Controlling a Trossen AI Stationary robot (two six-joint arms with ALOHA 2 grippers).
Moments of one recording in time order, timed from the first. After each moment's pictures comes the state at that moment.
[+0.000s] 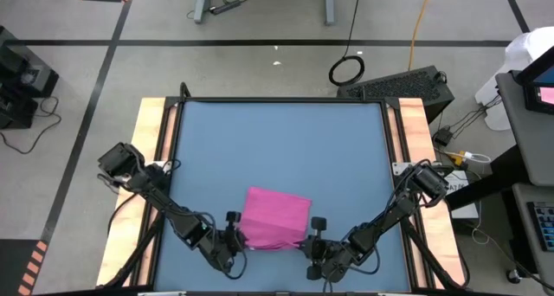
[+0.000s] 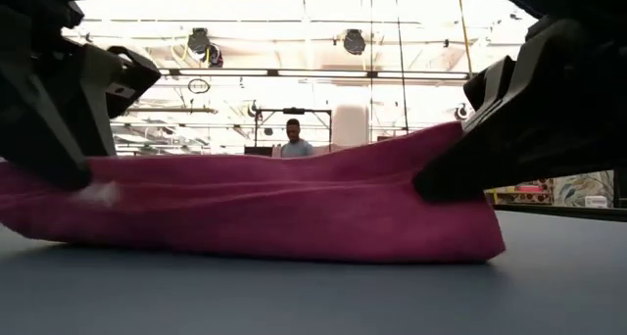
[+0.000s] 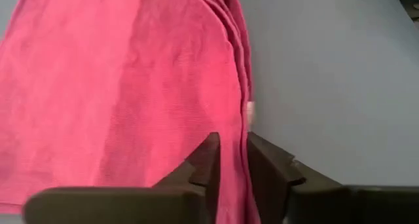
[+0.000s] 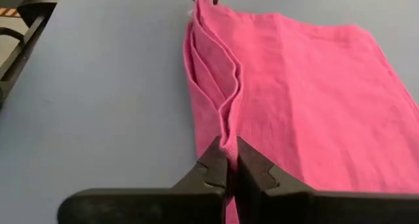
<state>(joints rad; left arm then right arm) -0.73 1.73 0.89 -0.11 -0.39 -0.41 0.74 2.00 1.00 0.23 0.73 0.52</state>
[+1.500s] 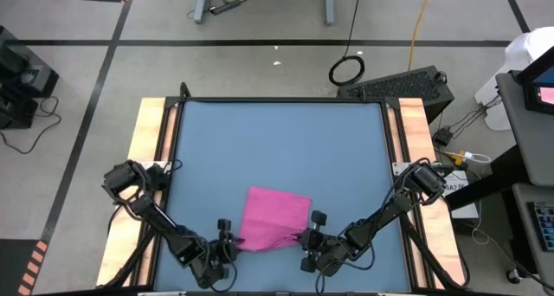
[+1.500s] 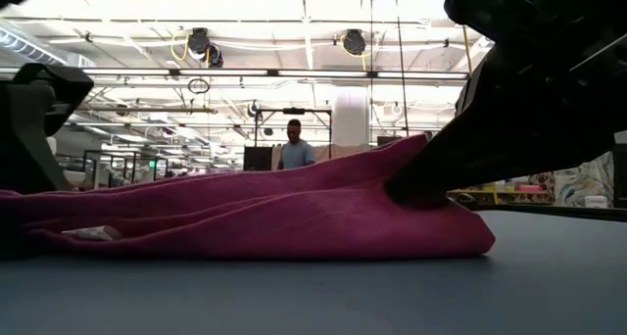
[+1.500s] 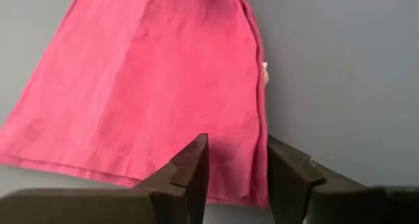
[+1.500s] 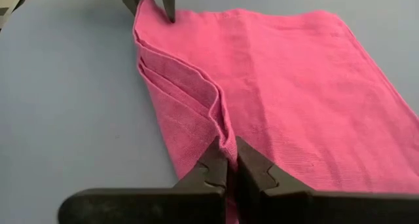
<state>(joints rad) -0.88 1.91 0.90 -0.15 -0.72 -0.56 0.69 2.00 1.00 0.20 0.76 0.64</state>
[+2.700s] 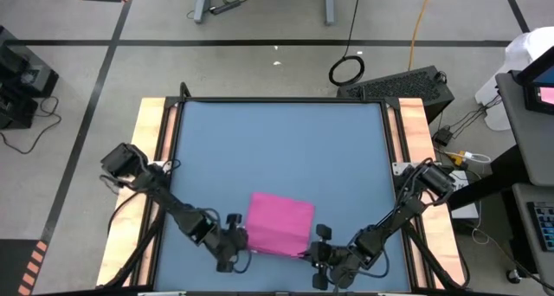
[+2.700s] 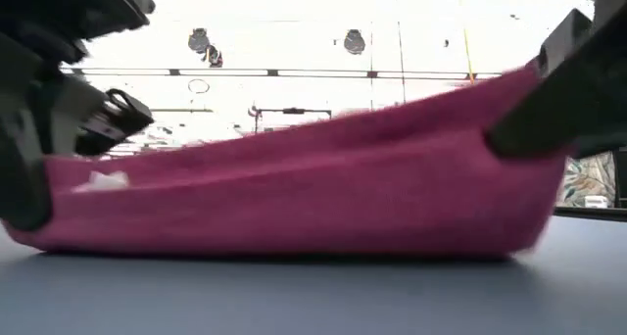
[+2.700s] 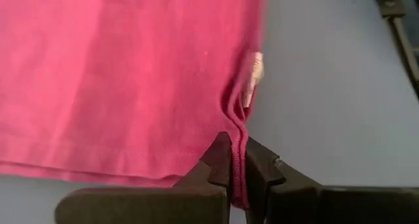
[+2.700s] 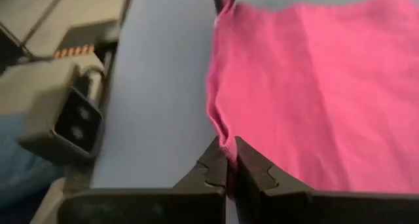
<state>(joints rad) -0.69 1.75 0.87 -0.08 -0.19 -0.53 0.79 1.95 1.00 0.22 0.66 0.75</state>
